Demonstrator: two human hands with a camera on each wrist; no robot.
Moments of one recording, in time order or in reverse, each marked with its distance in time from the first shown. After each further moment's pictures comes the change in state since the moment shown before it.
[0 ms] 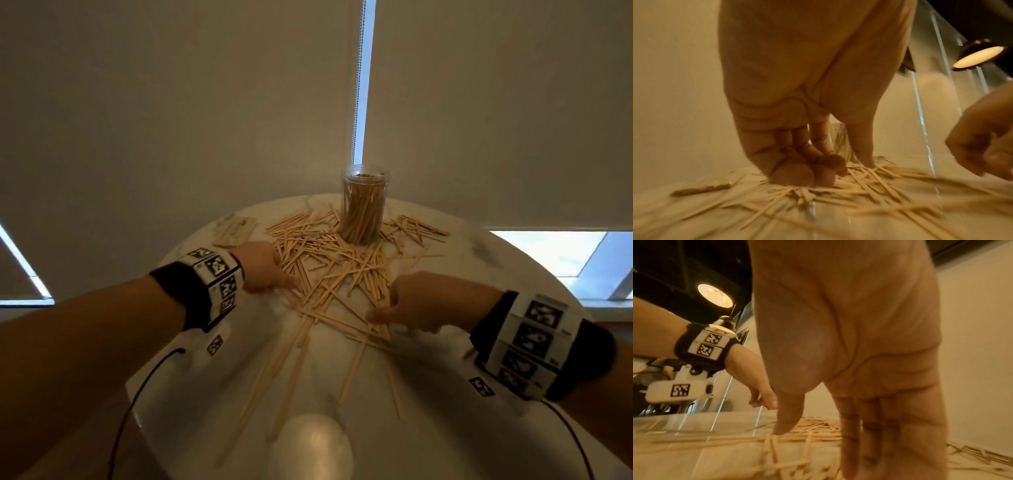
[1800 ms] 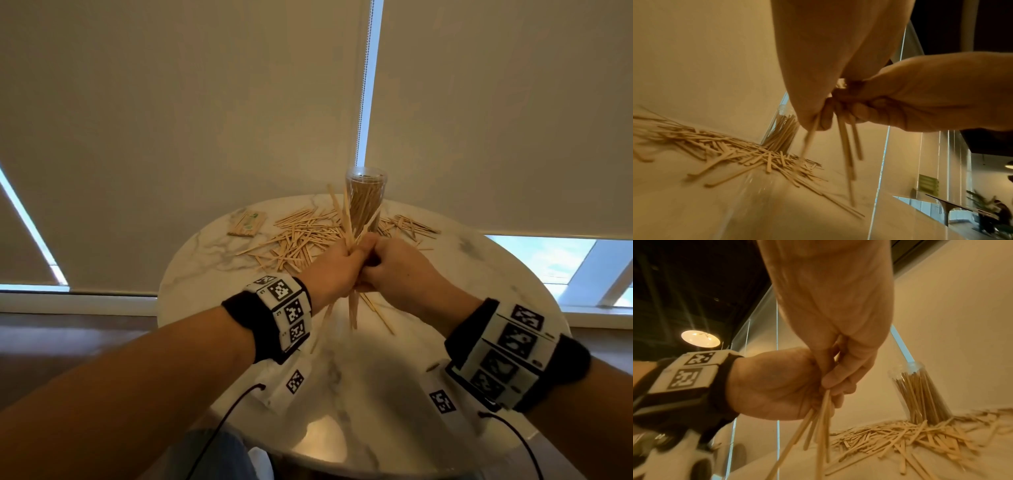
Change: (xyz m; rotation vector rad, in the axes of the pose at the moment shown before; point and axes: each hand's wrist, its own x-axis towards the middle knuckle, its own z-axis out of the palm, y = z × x) left_hand -0.080 0.091 0.051 -0.935 0.097 0.405; right_hand -0.064 -0.048 0.009 0.743 0.506 -0.257
